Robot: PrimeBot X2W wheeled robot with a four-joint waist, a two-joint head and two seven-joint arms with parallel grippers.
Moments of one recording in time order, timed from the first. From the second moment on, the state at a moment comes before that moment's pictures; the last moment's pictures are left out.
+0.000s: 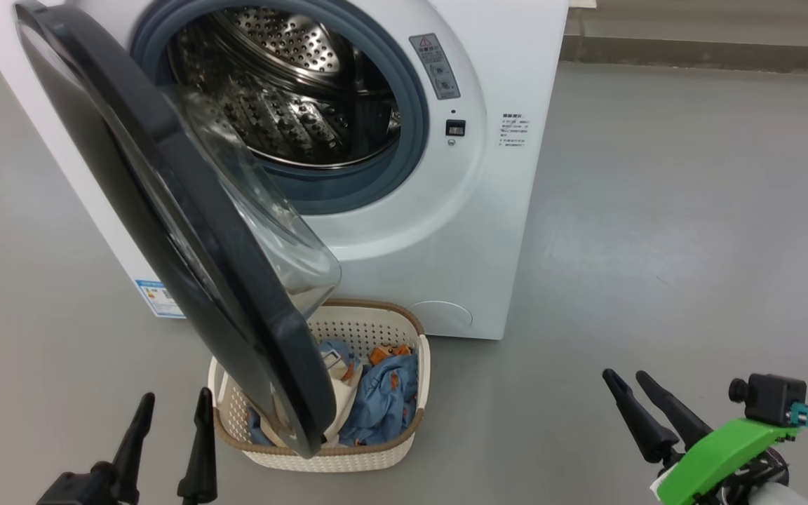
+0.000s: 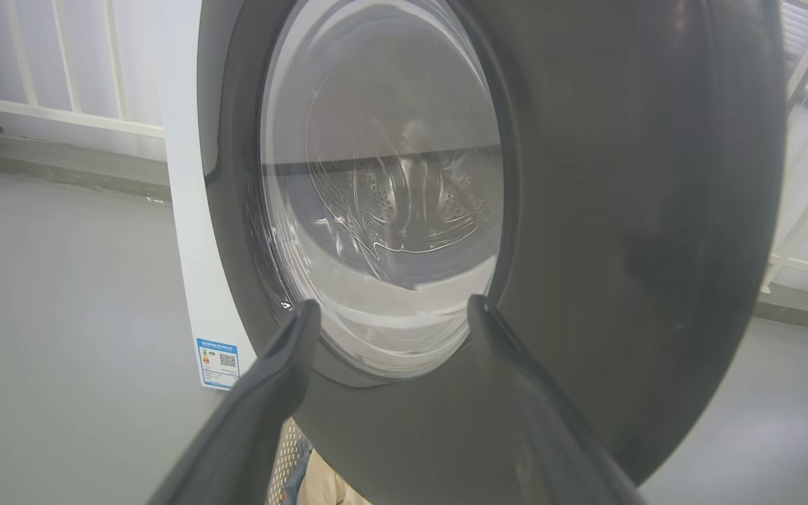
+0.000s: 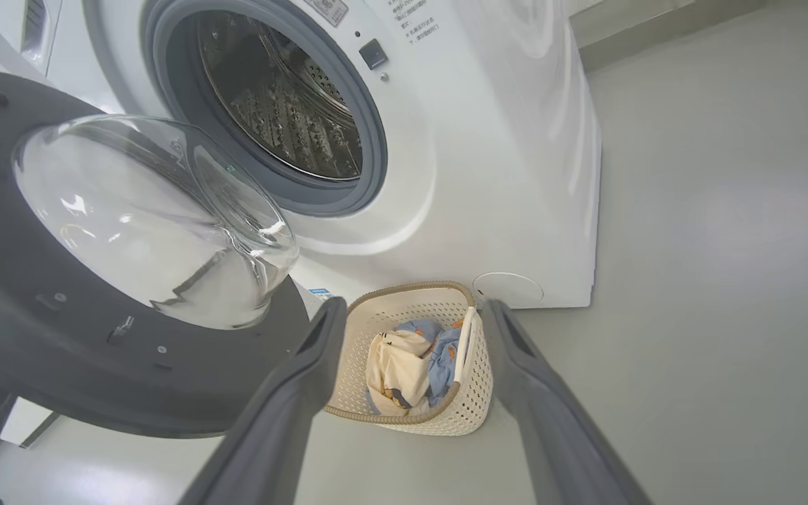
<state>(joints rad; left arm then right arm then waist) -0.01 0.13 -0.09 0.24 -0.39 -0.13 -0.26 -0.20 -0.44 0.59 0.31 1.18 0.12 -0.17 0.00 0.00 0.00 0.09</state>
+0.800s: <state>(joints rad) -0.01 0.11 -0.07 0.23 -0.38 -0.13 -0.26 -0.06 -0.28 0.14 0.24 0.43 0.12 -0.25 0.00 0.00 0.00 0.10</state>
